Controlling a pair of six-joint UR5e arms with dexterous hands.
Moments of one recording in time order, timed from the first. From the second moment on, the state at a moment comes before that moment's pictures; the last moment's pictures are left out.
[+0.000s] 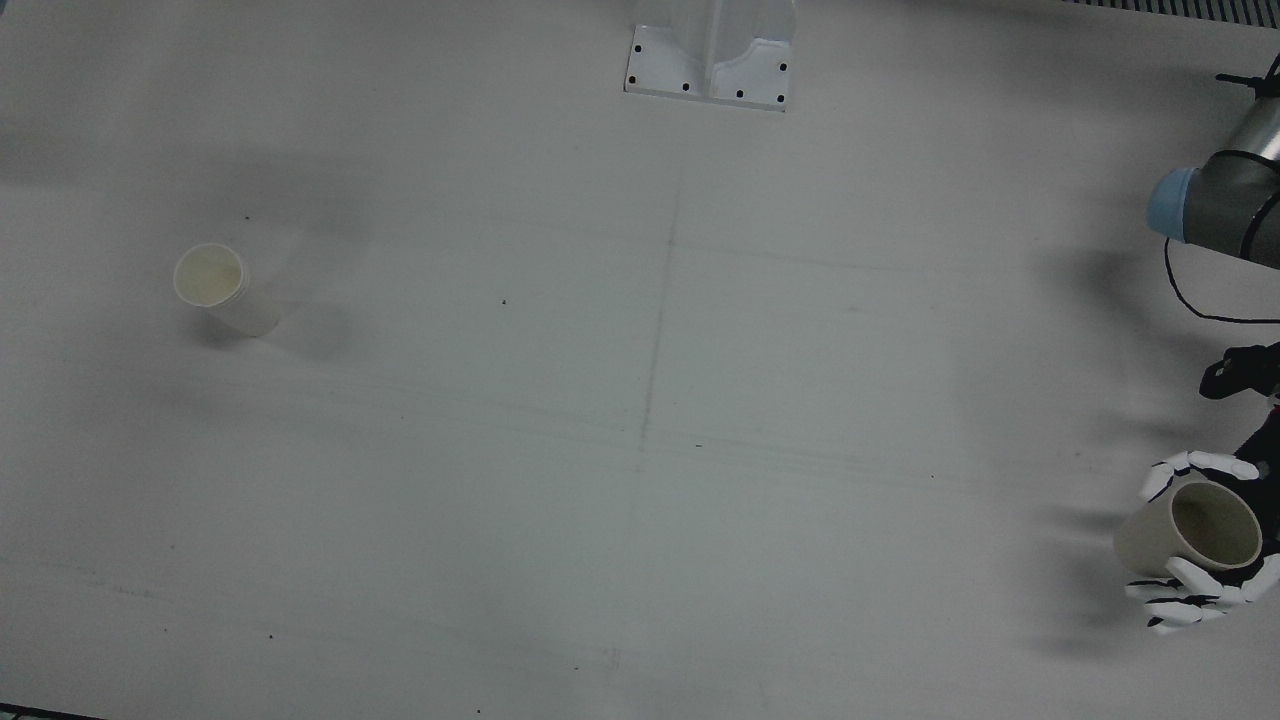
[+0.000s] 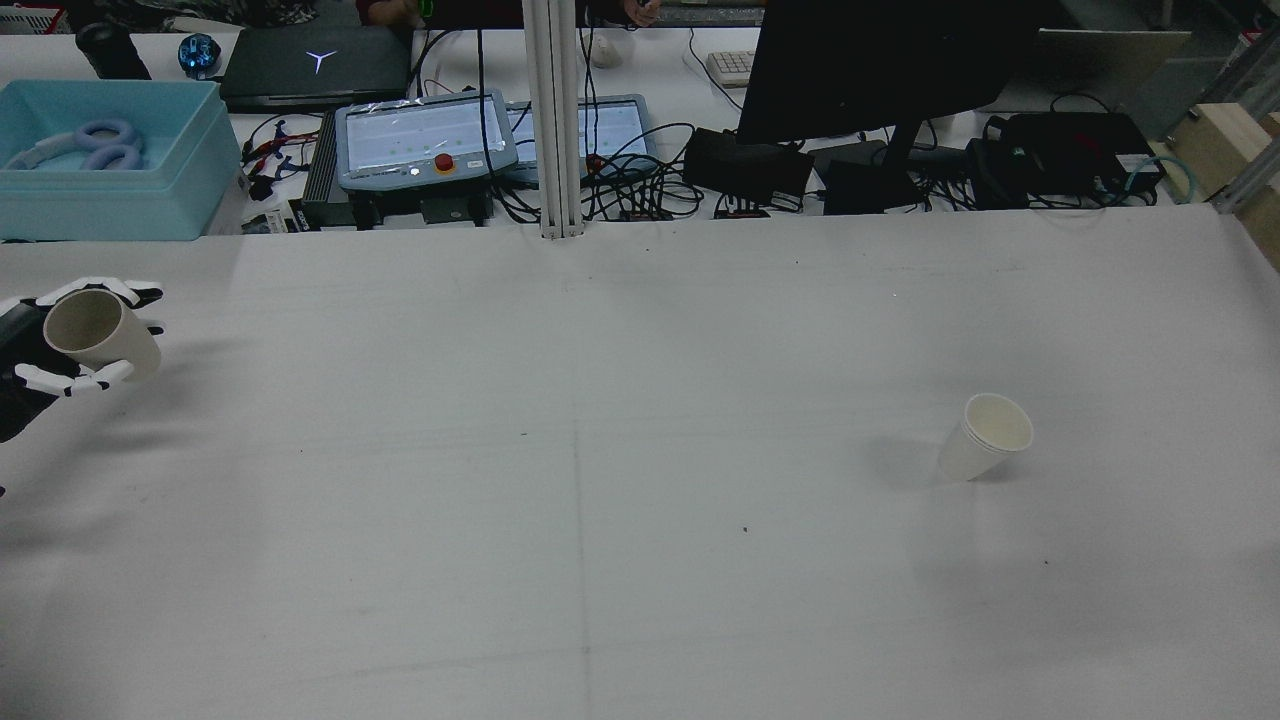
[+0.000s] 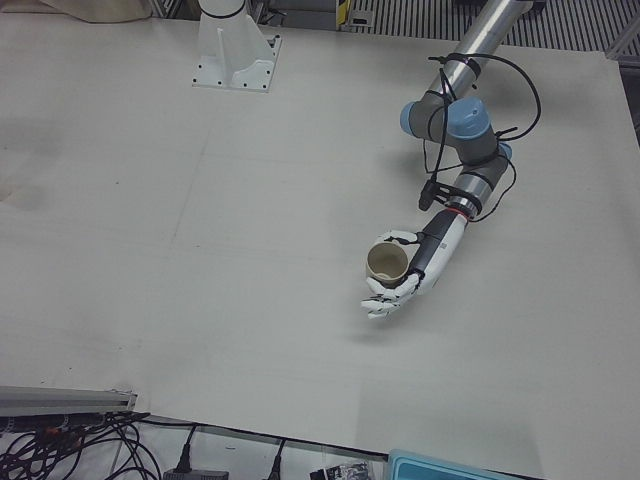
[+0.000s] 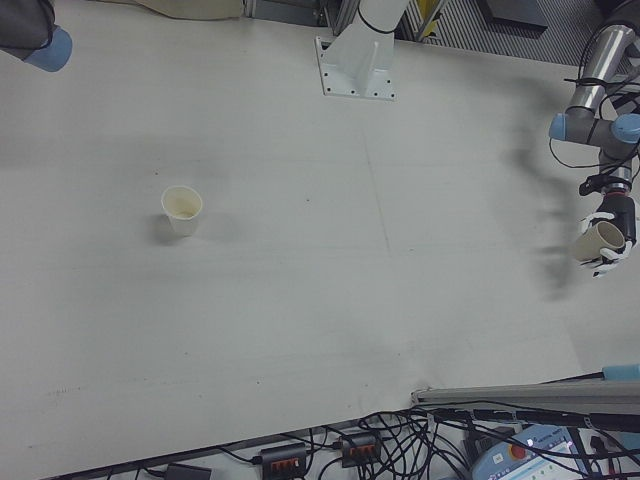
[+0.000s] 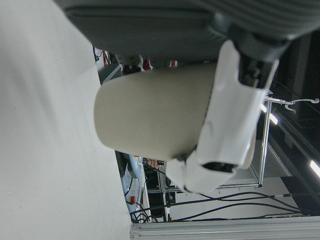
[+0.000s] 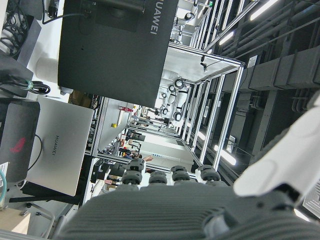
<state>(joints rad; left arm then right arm) -0.92 -1.64 -1.52 -0.25 1.29 0.21 1.47 -1.60 1.53 -3.06 -1.35 -0.20</state>
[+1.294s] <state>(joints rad) -0.94 -1.62 -1.55 -0.23 1.29 0.19 1.22 -1.69 1.70 -3.04 -1.33 -0.48</state>
